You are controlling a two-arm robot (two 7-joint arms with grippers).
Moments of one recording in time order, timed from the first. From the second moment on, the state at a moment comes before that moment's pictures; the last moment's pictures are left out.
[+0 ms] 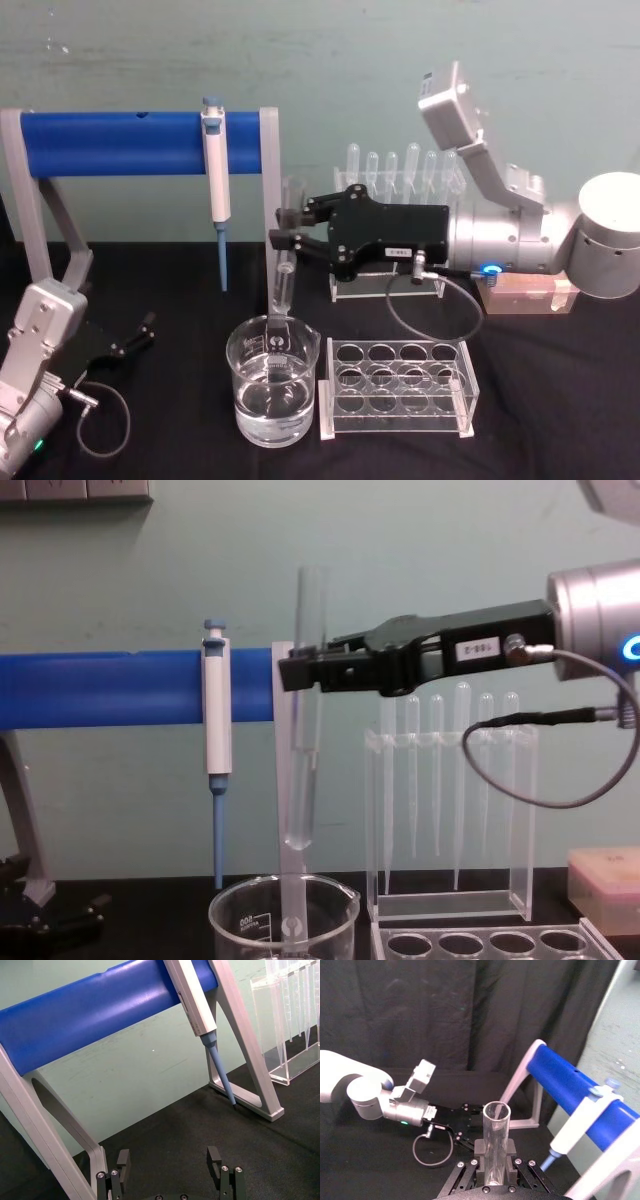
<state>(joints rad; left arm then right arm) -0.20 0.60 0.45 -1.41 -0.25 -0.12 0.03 0.80 0.51 -0.72 -1.40 0.56 0.13 0.84</state>
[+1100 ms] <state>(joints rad) -0.20 0.60 0.45 -1.41 -0.25 -0.12 0.03 0.77 0.46 -0.77 -1.31 0.52 0.00 0.89</state>
